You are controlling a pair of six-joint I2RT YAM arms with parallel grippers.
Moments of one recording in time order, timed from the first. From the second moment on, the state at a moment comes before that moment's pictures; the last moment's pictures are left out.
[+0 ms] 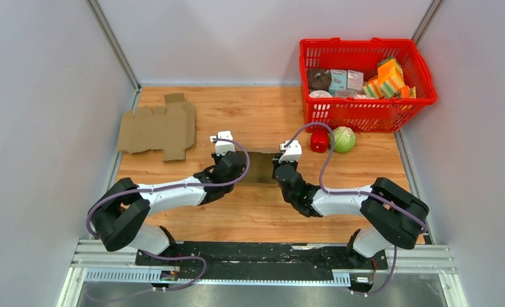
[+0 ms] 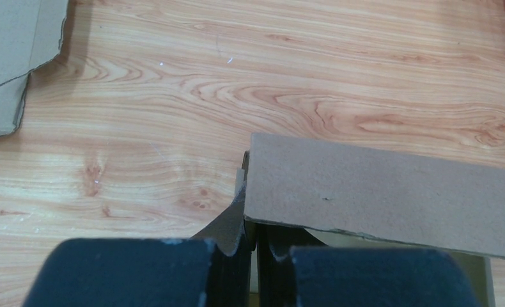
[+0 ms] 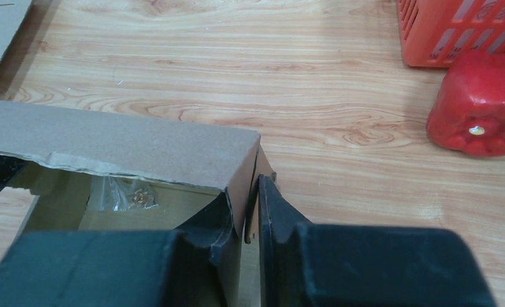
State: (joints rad) left arm -0.87 1.43 0.69 0.16 -0.76 -0.58; right arm 0.95 1.51 0.57 0.64 0.76 0.35
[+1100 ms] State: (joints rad) left arm -0.93 1.40 0.58 0.25 -0.71 -0.54; right arm 0.57 1.31 0.99 -0.34 -0.12 0.56
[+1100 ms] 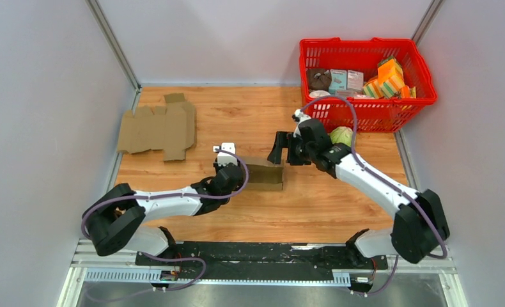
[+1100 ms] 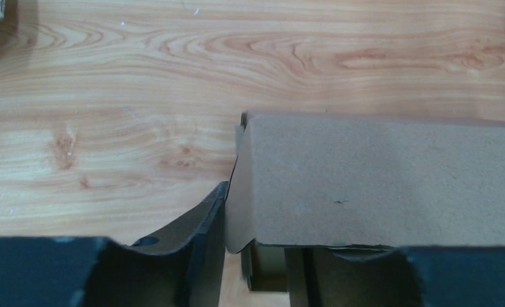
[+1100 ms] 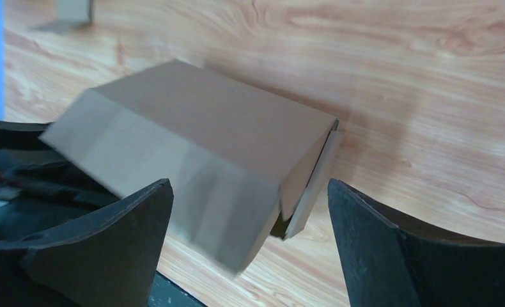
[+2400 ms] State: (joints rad) left arm -0.53 1.27 0.86 -0.43 0.16 -0.47; right arm 0.64 1.47 0.96 -0.46 -0.16 0.41
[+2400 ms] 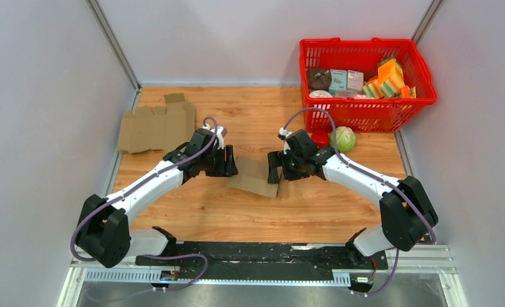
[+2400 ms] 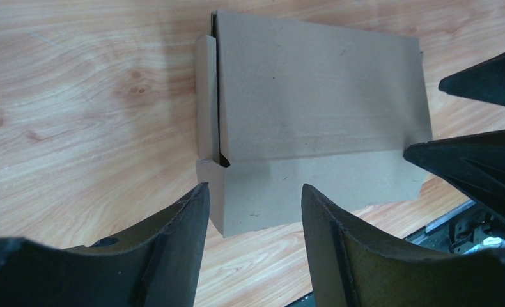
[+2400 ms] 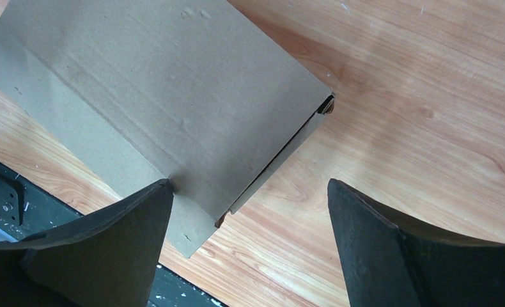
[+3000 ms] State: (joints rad) left arm -0.53 1.07 0.71 -0.33 0.18 -0.46; right arm 0.67 1.00 0.50 -0.17 -0.30 0.64
